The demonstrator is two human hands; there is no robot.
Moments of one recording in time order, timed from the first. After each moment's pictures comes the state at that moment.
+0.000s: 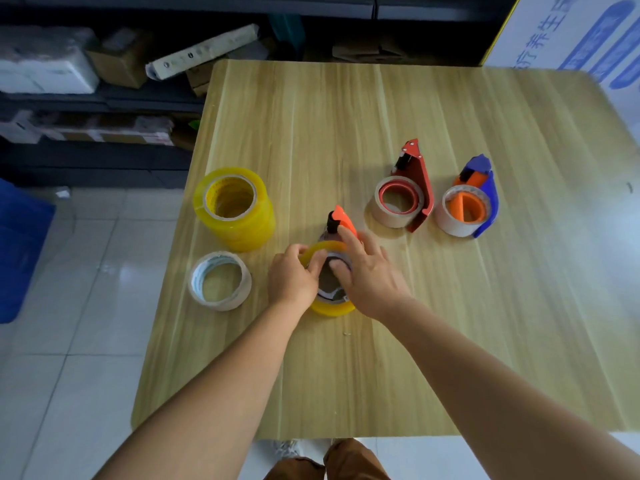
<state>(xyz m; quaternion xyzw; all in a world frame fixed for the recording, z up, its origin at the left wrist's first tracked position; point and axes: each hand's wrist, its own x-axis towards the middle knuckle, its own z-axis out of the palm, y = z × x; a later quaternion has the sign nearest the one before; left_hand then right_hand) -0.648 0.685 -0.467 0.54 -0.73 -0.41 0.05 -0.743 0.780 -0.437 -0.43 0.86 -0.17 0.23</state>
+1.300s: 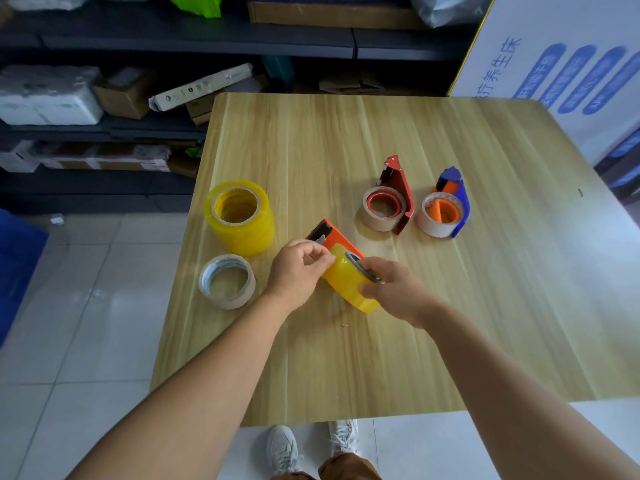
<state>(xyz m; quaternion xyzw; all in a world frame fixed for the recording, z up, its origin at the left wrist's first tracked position) -0.625 0.692 -0.419 0.36 -0.78 -0.49 0.14 -0.733 0.829 -0.388 -0.31 0.81 -0.30 0.39</state>
